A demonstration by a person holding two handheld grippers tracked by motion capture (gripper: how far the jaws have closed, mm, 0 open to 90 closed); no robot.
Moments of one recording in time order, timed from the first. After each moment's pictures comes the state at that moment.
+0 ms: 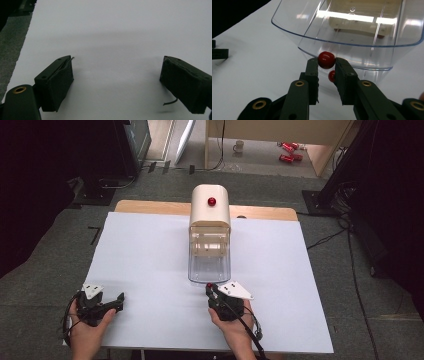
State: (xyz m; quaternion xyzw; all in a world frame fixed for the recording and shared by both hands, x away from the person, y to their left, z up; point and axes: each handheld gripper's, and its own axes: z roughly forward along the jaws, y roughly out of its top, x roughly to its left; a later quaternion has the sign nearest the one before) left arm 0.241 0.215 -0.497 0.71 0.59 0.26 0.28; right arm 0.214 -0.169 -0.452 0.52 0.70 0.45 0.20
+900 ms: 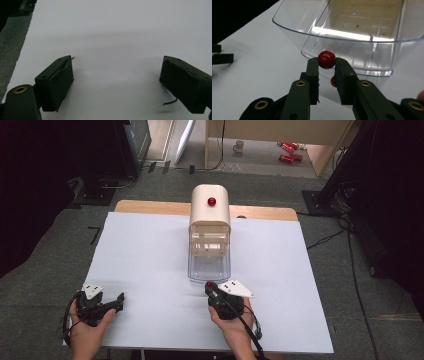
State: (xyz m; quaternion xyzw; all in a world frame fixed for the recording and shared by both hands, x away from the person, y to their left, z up) left arm 0.241 0.215 -0.497 0.71 0.59 0.26 0.28; right arm 0.215 -0.169 -0.444 0.52 0.69 0.46 0.19
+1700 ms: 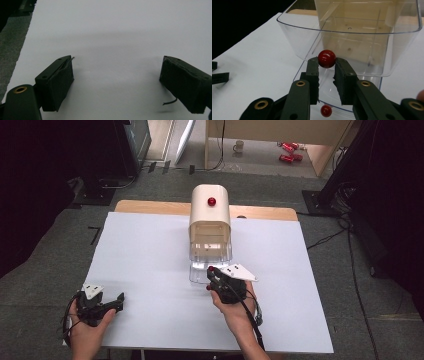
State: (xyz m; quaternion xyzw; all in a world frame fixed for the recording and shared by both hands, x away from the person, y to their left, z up) left arm 0.241 0.215 -0.497 0.71 0.59 0.26 0.29; right arm 0.244 -0.174 -0.415 0.51 0.69 0.47 0.21
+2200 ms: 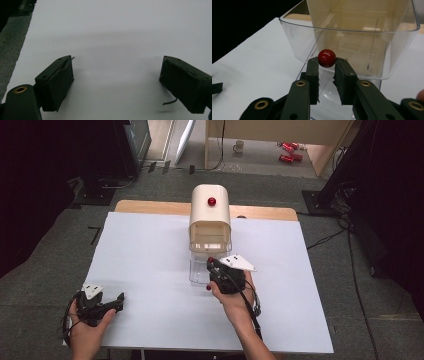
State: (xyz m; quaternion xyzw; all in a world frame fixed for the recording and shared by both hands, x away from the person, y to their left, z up) left arm 0.241 0.215 -0.497 0.71 0.59 0.26 0.29; right arm 0.265 -0.172 -0.406 0.52 0.68 0.47 0.21
